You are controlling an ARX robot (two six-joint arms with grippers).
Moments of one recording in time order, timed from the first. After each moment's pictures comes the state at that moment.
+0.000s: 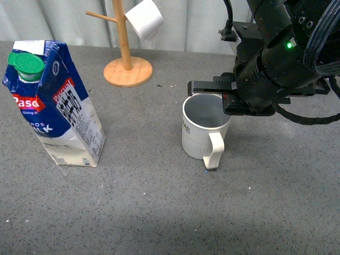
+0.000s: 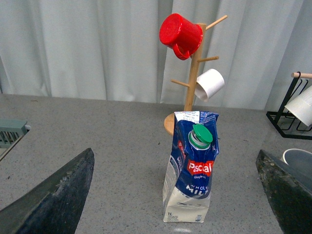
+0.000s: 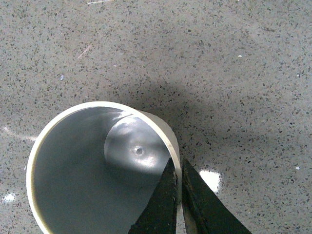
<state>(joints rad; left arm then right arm) 0.00 0.00 0.02 0.00 0.00 0.00 0.40 2.01 1.14 -0.12 0.07 0.30</state>
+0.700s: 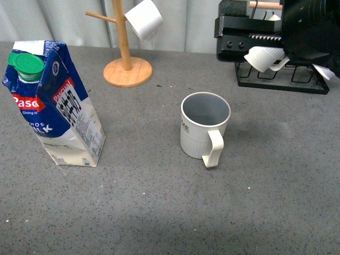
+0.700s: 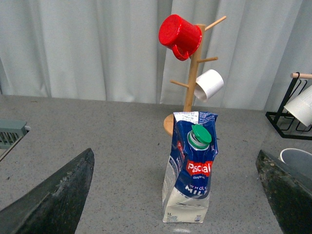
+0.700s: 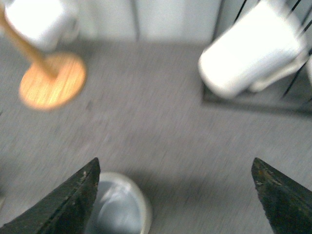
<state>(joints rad) 0.00 0.00 0.02 0.00 0.00 0.00 0.39 1.73 0.88 0.30 0.25 0.21</state>
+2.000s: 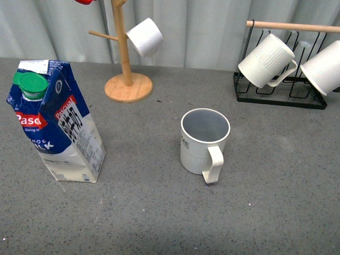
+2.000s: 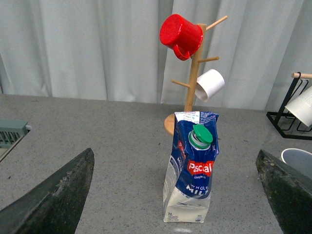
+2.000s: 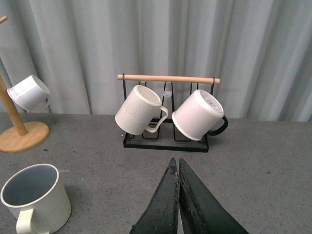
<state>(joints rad) 0.00 0.00 0.02 0.00 0.00 0.00 0.00 0.68 0.01 0.66 0.00 0.00</state>
